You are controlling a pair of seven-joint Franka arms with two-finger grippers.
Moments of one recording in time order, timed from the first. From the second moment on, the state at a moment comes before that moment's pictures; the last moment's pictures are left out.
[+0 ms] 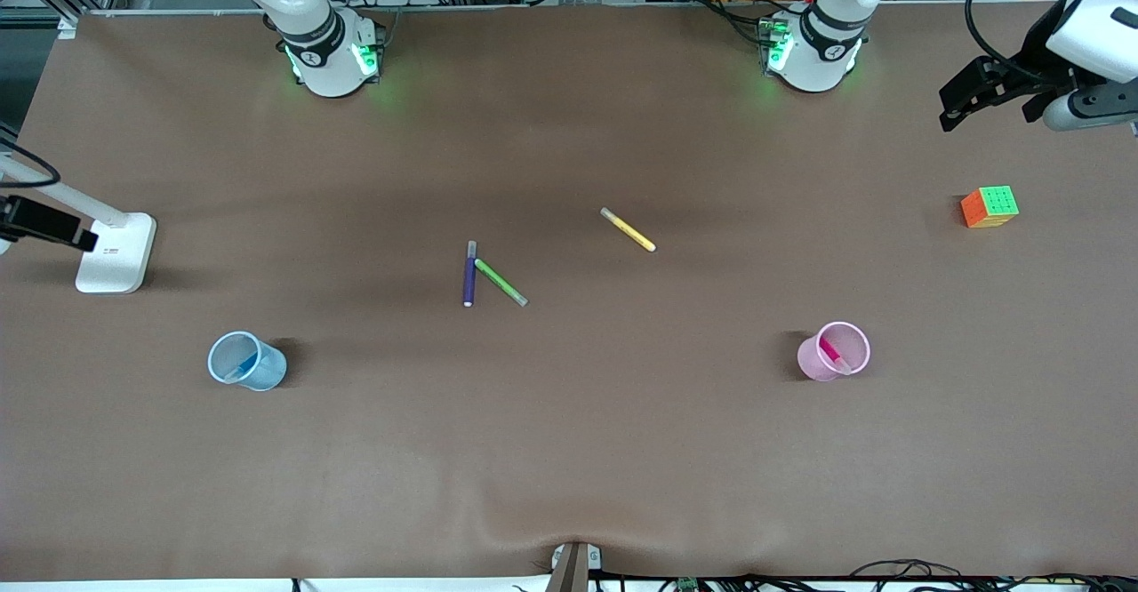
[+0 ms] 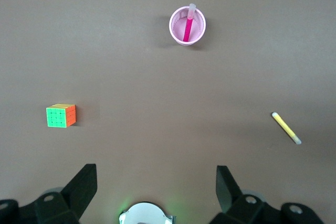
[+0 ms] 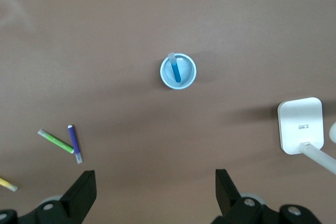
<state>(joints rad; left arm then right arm) 0.03 -0.18 -0.16 -1.67 0.02 1.49 -0.22 0.06 0.30 -0.20 -1.07 0.13 1.31 0.06</state>
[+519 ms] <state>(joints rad) 0.03 -0.22 -0.15 -1.75 0.02 1.55 -0.22 0.04 0.13 -0.16 -1.33 0.11 1.40 0.06</state>
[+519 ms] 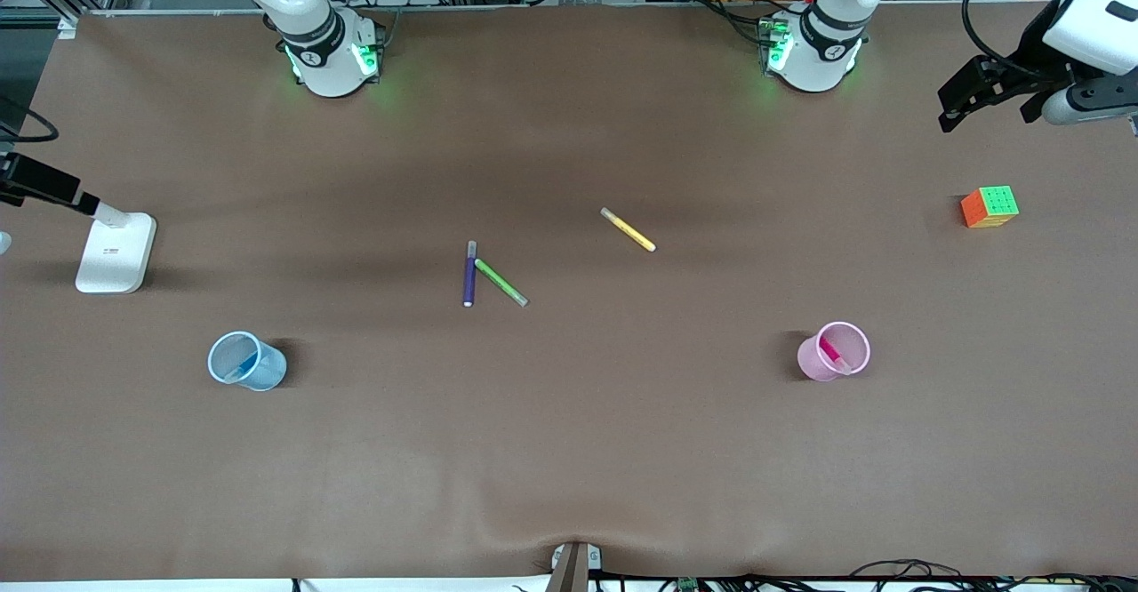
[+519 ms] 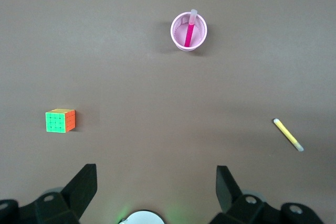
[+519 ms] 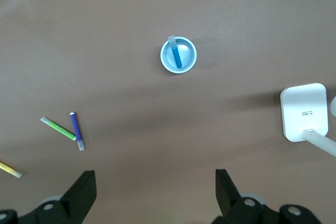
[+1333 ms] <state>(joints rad) 0.03 -0.24 -0.15 -1.75 0.02 1.55 -0.21 -0.01 -0.04 -0.05 -1.57 0.02 1.52 0.06</state>
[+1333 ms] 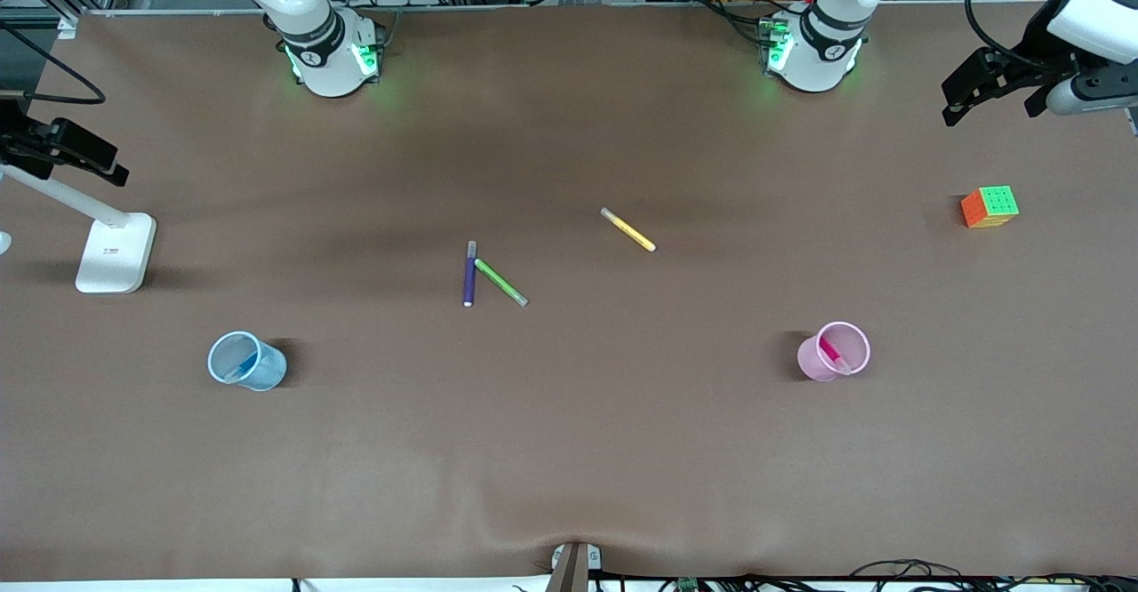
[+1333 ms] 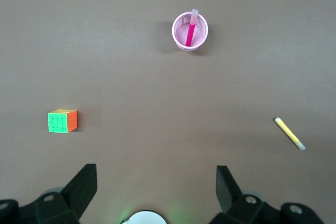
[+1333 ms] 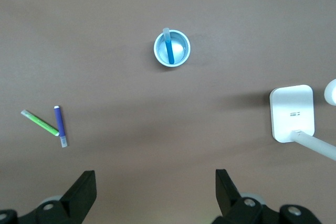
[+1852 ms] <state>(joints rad) 0.03 -0.19 -0.15 -1.67 0.02 1.49 -0.21 -0.01 -0.04 -0.04 -1.58 0.02 1.52 0.06</state>
